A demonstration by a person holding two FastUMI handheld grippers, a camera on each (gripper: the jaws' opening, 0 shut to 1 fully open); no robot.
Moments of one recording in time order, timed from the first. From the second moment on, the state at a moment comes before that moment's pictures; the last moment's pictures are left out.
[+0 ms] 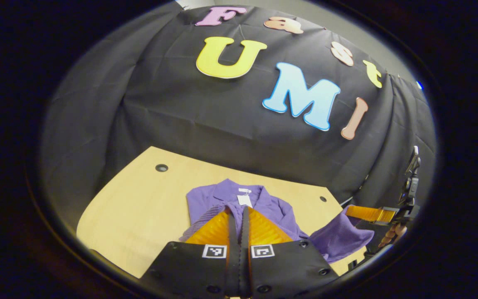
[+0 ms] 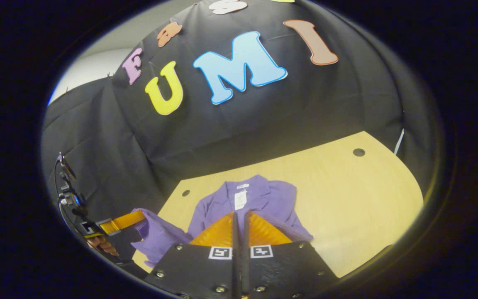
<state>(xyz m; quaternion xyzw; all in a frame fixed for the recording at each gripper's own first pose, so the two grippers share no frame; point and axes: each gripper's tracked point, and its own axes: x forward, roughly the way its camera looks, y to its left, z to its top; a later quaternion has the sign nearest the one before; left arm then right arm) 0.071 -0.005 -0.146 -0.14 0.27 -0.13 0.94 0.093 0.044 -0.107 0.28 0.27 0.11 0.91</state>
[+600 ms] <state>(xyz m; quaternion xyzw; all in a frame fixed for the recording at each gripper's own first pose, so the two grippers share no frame) 0.211 0.008 -0.173 -0.07 0.22 -0.04 0.97 0.242 -0.007 -0.148 0.27 0.25 0.09 0.93</state>
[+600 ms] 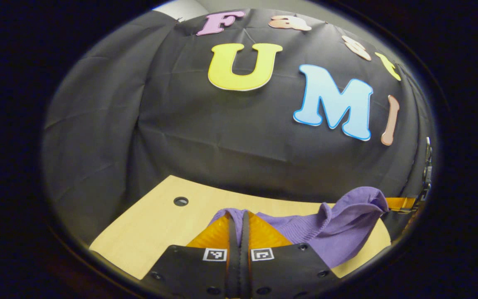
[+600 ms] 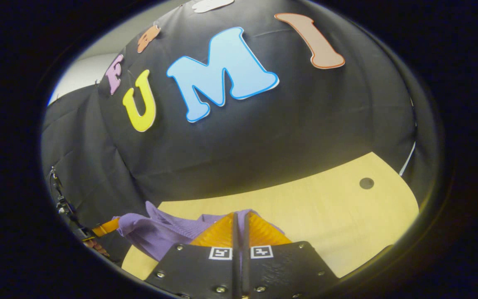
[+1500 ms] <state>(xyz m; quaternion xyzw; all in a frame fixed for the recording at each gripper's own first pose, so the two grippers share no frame) 0.266 -0.042 -0.255 0.04 0.24 -0.04 0.97 0.278 0.005 -0.246 0.14 0.31 0.07 0.94</state>
